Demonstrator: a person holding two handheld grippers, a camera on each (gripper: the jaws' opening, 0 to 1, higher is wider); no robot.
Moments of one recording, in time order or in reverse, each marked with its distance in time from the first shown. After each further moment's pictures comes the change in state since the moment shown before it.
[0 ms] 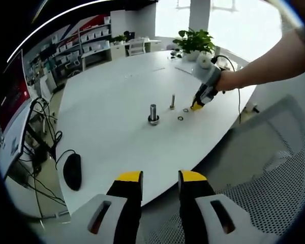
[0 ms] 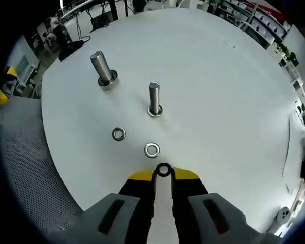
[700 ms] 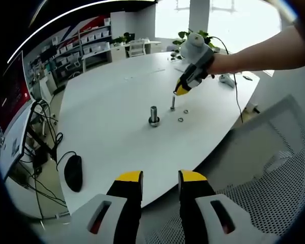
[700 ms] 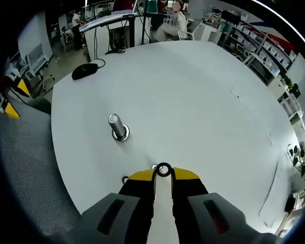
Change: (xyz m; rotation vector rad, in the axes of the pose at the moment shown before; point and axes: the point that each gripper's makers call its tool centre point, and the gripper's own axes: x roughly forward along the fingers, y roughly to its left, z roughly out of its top) left arm 0.001 0.002 0.001 0.002 -0.012 0.010; right arm -0.032 0.002 0.080 -0.153 -0.147 -0.002
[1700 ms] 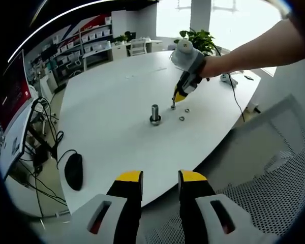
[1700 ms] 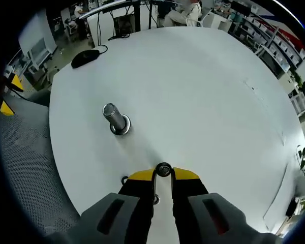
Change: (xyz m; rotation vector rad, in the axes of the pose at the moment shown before) left arm 0.000 0.001 -0.001 -0.010 0.012 0.008; right arm 0.032 0.005 -0.013 -0.031 0.114 0.081
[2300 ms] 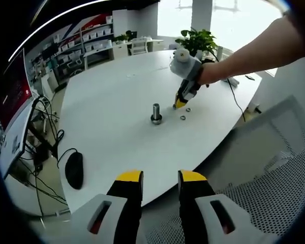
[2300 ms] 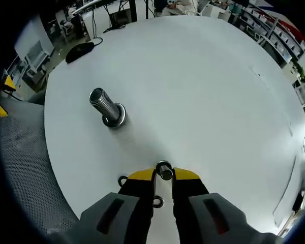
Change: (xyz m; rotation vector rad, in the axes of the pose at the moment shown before) left arm 0.001 0.002 -0.001 -0.008 0.006 0.006; right arm 0.028 -0.001 -0.016 0.037 0.035 0.026
